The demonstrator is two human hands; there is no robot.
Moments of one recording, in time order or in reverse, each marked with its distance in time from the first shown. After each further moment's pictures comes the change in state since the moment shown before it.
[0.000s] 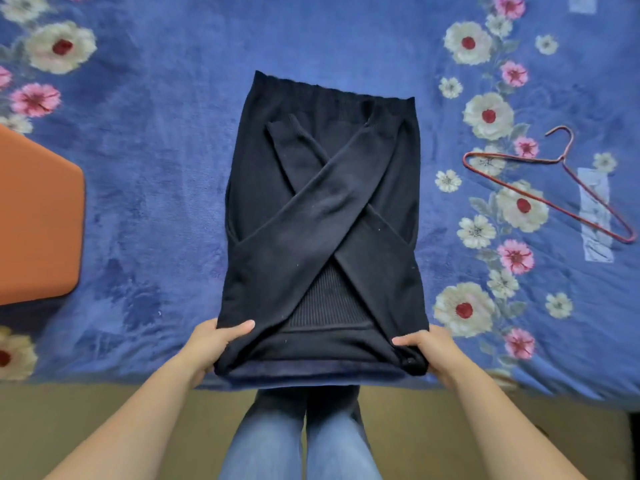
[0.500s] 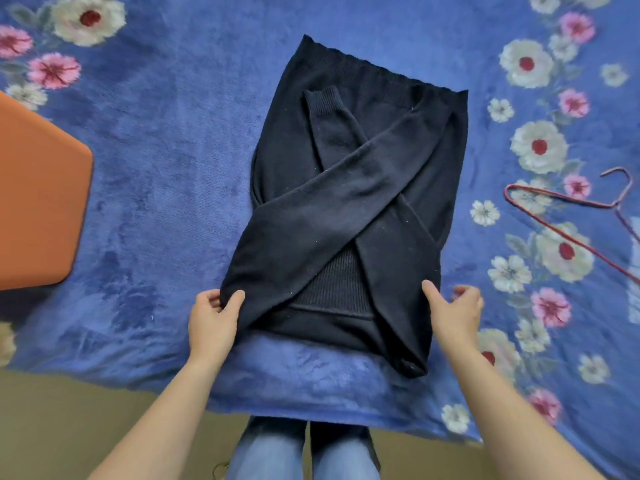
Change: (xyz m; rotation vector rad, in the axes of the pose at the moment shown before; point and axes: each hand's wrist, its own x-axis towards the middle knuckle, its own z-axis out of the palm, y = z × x) left_hand 0.051 0.020 0.026 -0.054 0.616 0.201; right_hand 0.058 -0.096 0.014 -0.249 0.601 -0.342
